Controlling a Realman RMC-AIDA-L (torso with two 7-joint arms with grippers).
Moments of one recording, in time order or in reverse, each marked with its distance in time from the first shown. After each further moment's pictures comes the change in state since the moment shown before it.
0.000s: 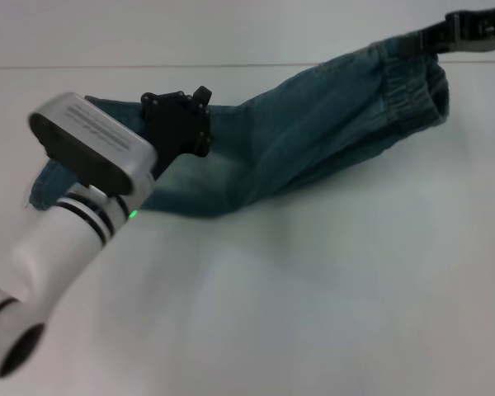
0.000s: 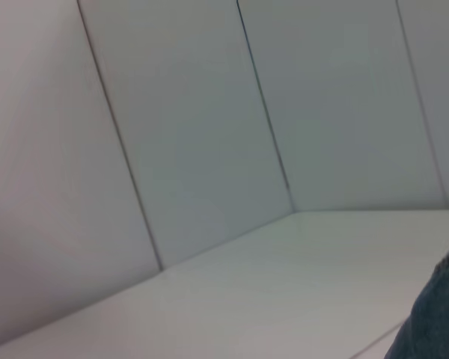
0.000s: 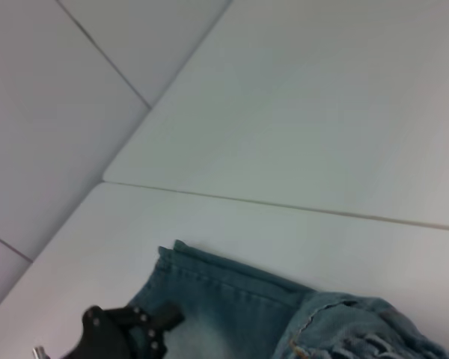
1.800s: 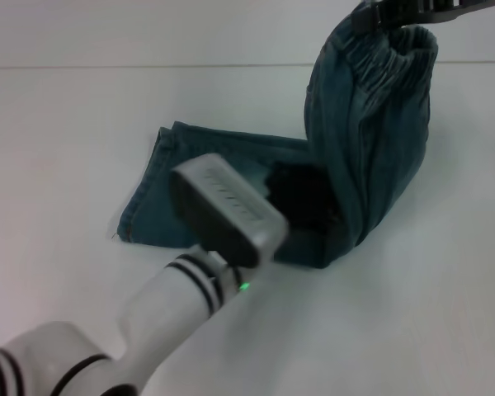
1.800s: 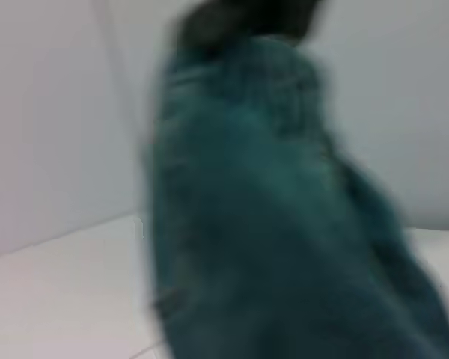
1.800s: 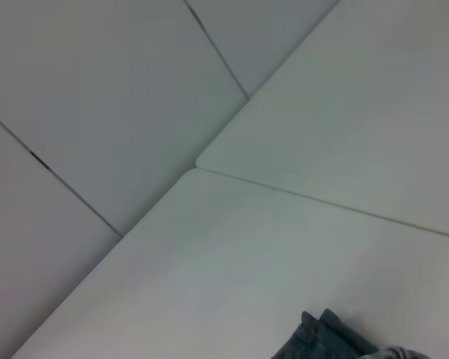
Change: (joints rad) left arm 0.053 0.000 -0.658 -0.423 0.655 -0.175 0.274; right arm 0.073 0.025 -0.011 -0.055 0.051 -0.110 -0.009
